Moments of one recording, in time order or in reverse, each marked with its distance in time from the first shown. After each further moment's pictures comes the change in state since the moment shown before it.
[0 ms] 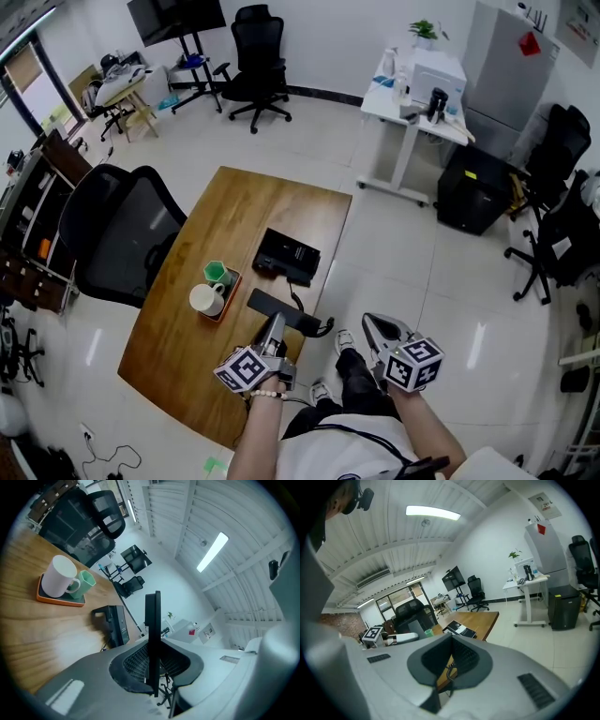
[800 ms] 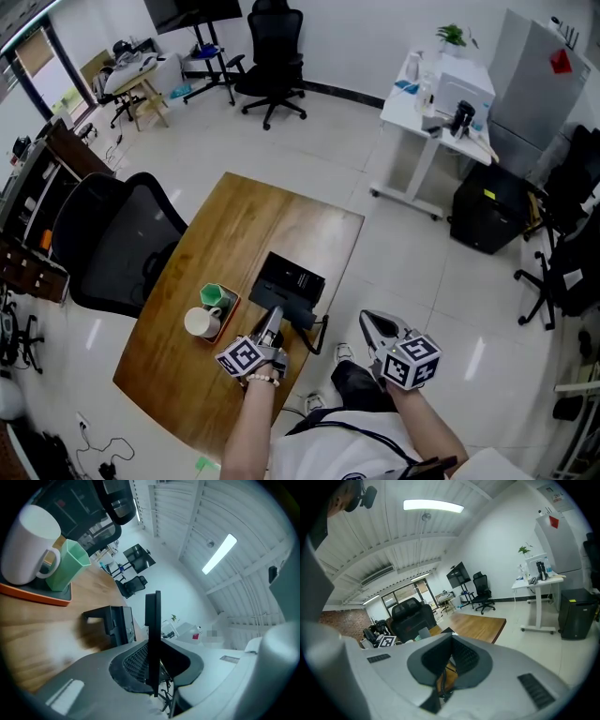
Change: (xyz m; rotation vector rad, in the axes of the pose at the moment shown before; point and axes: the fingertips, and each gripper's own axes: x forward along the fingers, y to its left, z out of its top) left arm 0.103 0.077 0.024 -0.025 -0.019 -0.018; right arm 0.085 -0.050 0.051 -0.047 0.046 0.077
